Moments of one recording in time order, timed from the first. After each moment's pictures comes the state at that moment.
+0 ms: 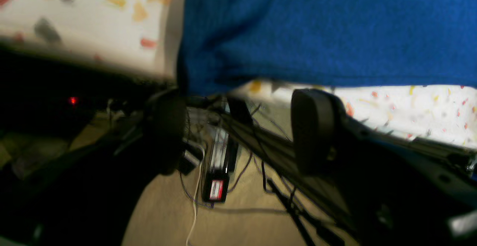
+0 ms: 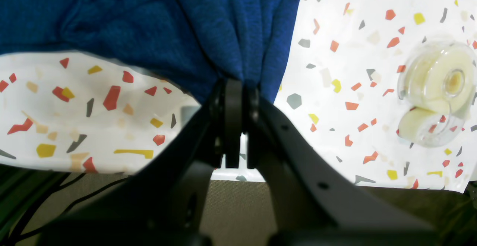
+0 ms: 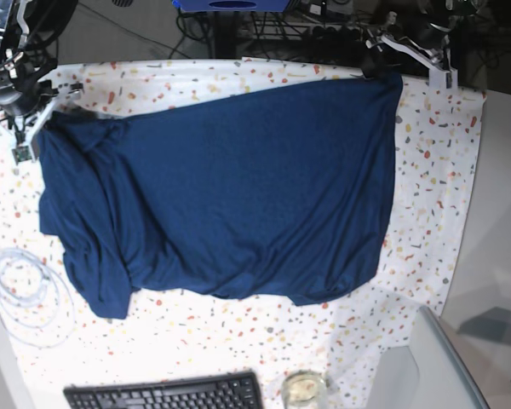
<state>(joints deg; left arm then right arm) 35.3 -1.2 -35.4 92.5 -31.4 -33.5 39.4 -24.6 7.4 22.6 100.8 1.8 24.9 -48.7</state>
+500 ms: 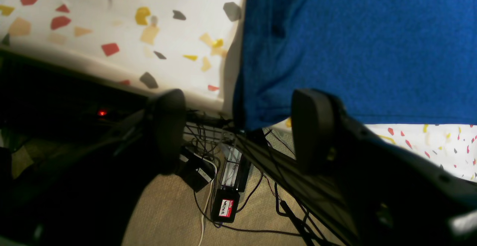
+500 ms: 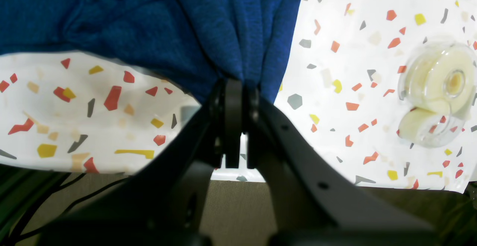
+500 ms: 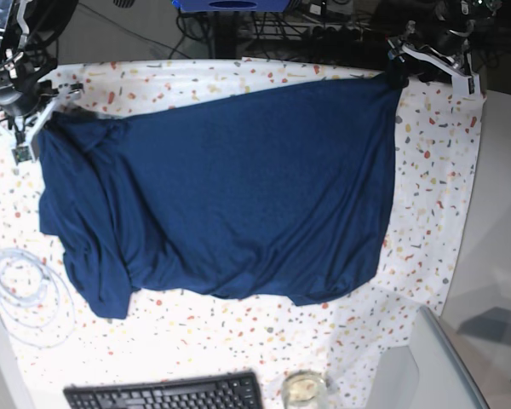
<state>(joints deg) 33.6 -1.4 -39.5 93.0 -31.3 -33.3 39.3 -24.6 7.4 22.6 100.8 1.8 24.9 -48.7</state>
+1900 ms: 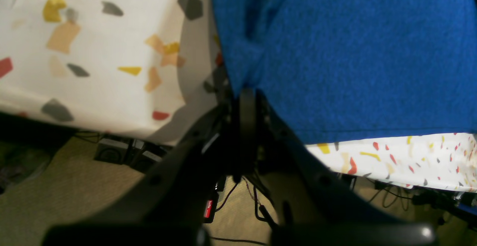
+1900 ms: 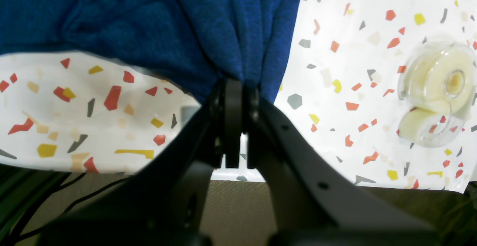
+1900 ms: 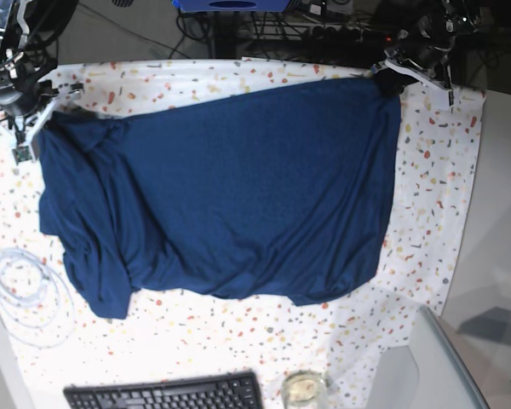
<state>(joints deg) 28.4 -1.4 -36.2 85.5 -31.3 -33.2 39.3 -24.6 7.4 22.6 100.8 1.8 24.9 -48.7</state>
